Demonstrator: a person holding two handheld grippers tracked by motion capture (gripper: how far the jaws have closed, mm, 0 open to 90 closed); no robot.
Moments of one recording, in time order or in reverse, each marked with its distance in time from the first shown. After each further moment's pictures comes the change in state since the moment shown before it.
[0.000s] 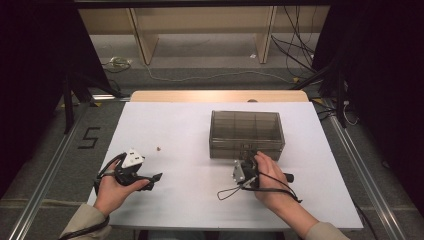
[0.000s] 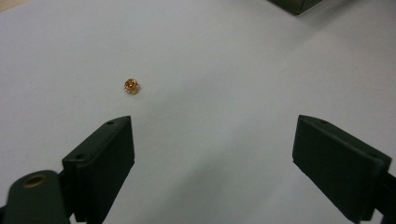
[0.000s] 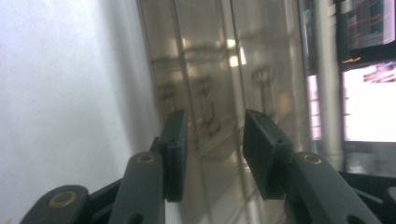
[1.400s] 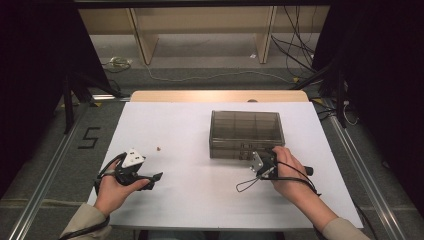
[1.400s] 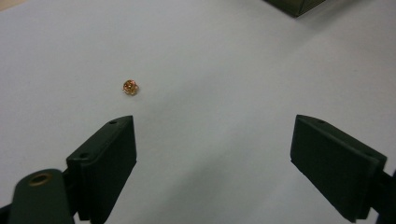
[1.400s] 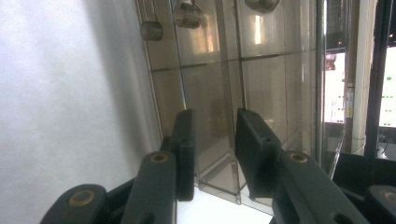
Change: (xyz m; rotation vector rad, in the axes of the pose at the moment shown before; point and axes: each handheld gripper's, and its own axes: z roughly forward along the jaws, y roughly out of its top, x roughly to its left) left arm 0.000 0.000 0.001 -0.001 -0.003 -0.004; right arm -0.028 -0.038 0.008 0.106 0.093 -0.047
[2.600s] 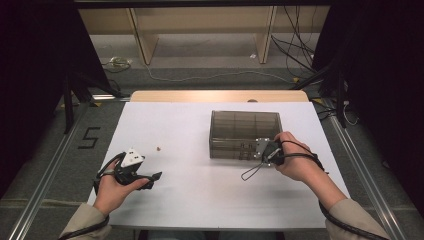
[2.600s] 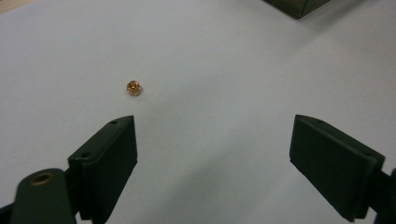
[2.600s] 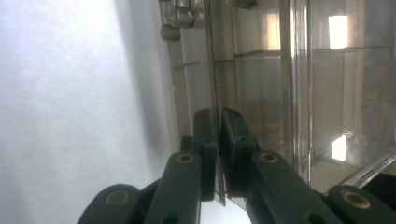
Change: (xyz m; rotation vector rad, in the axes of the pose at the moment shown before) left arm 0.002 0.000 -0.001 -0.007 0.003 -0.004; right arm -0.049 -0.005 0.003 -0.021 0.326 0.005
